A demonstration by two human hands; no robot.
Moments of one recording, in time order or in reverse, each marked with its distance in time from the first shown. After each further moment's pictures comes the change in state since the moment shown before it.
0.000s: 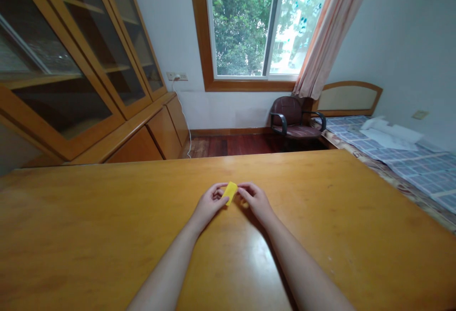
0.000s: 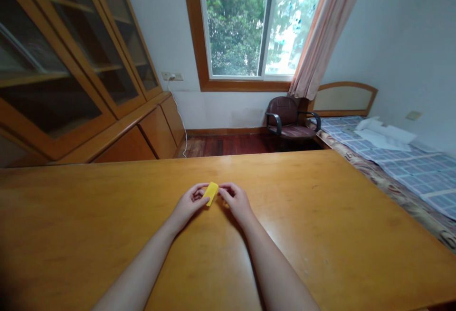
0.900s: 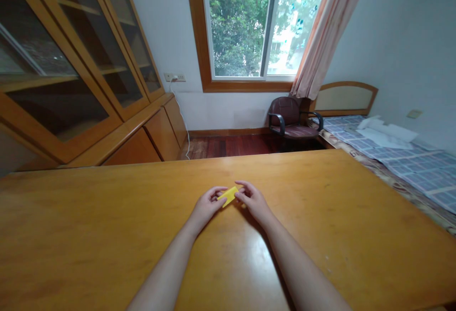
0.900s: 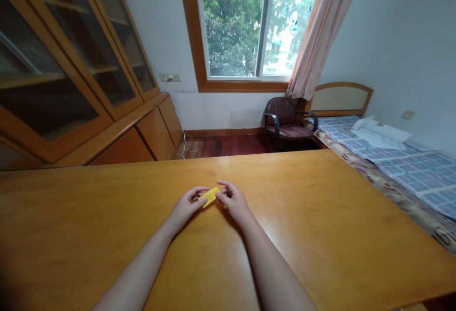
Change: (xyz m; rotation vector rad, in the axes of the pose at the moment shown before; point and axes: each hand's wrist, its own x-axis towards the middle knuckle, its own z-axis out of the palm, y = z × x) left_hand -0.002 0.000 -0.003 0.096 -0.006 -0.002; right_hand 0.001 0.002 -0.001 0.087 -0.072 0.029
